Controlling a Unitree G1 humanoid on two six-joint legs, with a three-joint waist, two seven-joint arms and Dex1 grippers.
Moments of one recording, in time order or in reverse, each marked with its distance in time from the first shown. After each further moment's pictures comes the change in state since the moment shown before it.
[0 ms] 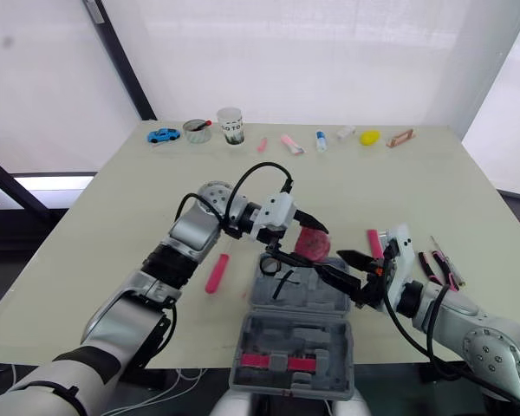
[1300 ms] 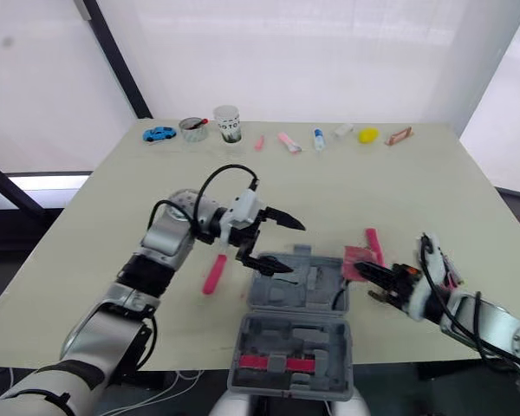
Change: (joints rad) left arm 0.182 0.201 0.117 -0.162 -0.212 0.094 -0.115; right arm 0.172 -0.277 -0.090 0.275 0.563 0.004 -0.268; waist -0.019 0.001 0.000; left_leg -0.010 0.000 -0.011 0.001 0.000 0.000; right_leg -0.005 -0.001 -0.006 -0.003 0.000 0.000
